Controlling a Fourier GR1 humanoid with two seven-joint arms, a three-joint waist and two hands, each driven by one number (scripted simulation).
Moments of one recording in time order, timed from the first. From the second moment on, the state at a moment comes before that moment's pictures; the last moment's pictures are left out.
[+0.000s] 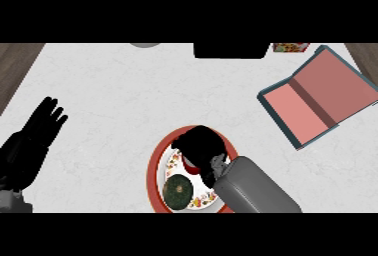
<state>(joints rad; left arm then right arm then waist) -0.01 0.26 0.18 -1.68 0.26 -0.08 0.30 -0.54 0.00 0.60 -1.29 0.96 0.63 0.24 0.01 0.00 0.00</state>
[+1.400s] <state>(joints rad) -0.04 0.23 0.19 -1.66 0.23 -0.10 0.29 -0.73 0.00 0.36 -1.01 0.95 0.14 0.66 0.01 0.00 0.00</state>
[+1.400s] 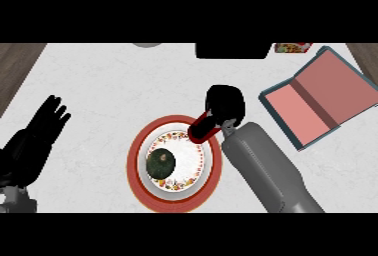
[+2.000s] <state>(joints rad) -0.04 0.23 0.20 -1.64 0.22 -0.10 0.28 -0.87 -0.01 0.37 -1.38 1.09 0.20 0.92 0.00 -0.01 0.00</state>
